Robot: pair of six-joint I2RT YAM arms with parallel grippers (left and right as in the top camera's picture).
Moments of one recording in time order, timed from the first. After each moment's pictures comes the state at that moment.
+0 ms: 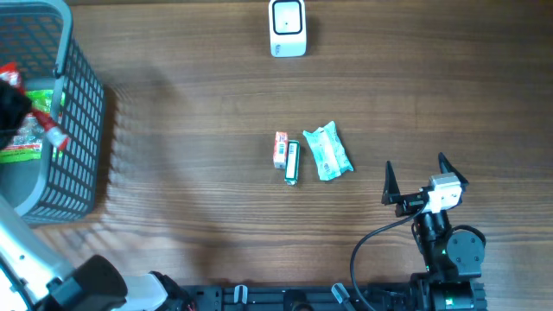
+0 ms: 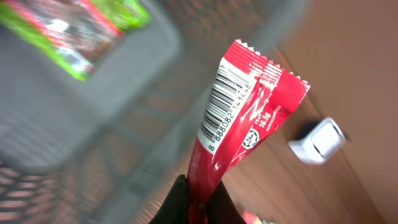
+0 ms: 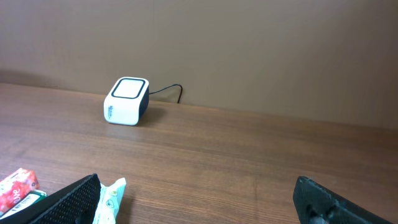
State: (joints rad) left arm 0.64 1.58 1.97 -1.43 0.37 -0.32; right arm 0.03 0.02 0.01 0.00 -0.10 -0.08
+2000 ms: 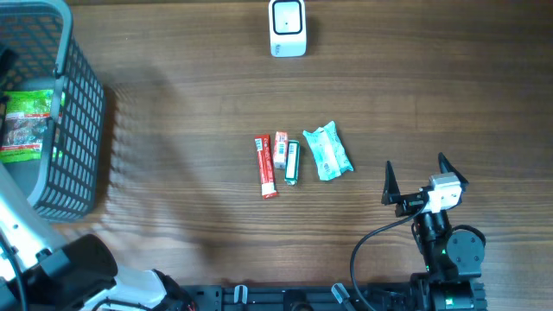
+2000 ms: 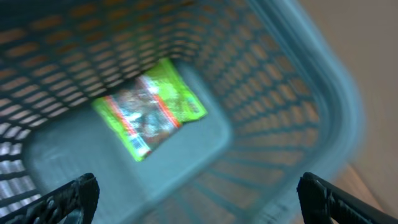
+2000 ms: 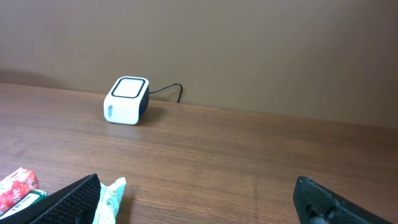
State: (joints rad) left arm 0.57 1.70 2.05 -1.21 -0.08 -0.46; right arm 0.03 0.02 0.01 0.00 -0.10 -0.08
